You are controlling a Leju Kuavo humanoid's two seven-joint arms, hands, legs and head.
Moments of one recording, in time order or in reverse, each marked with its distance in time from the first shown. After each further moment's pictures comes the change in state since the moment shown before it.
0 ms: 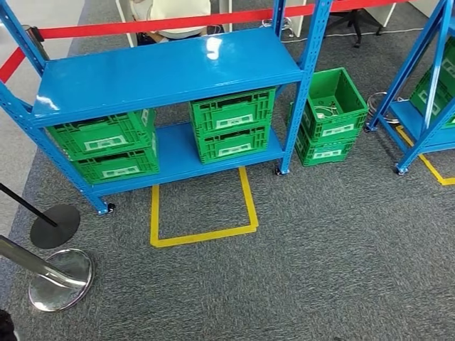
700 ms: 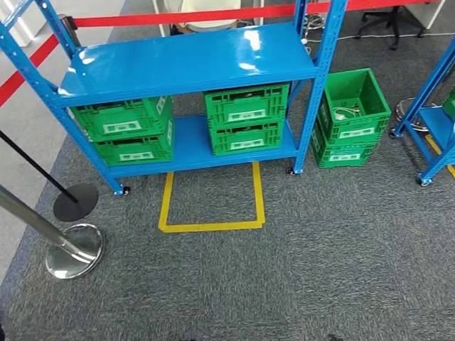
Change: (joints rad) left arm 0.005 -0.013 0.011 -0.008 -0.004 -0.029 -0.002; right arm 0.008 -0.004 0.018 0.000 0.005 0.007 0.002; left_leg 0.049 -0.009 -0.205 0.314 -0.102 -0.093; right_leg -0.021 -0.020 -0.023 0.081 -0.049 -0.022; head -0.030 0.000
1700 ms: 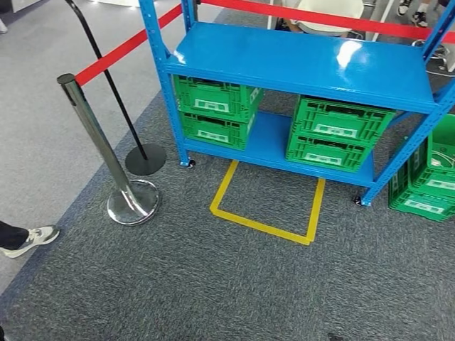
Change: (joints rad) left arm -0.013 -0.011 -0.004 -0.002 0.031 0.039 0.000; right arm 0.006 -0.013 0.019 0.000 0.010 0.004 0.018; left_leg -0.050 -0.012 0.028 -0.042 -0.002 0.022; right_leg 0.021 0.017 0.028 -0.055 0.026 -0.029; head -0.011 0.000
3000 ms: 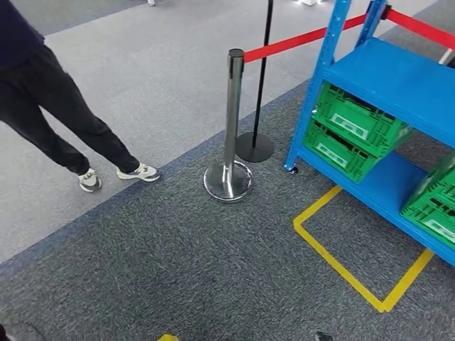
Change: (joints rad) left arm -0.004 -0.041 0.027 0.000 0.056 0.045 0.001; right arm -0.010 0.033 0.025 -0.001 -0.020 0.019 -0.005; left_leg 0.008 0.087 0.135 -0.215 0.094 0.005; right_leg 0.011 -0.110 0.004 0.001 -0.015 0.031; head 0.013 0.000
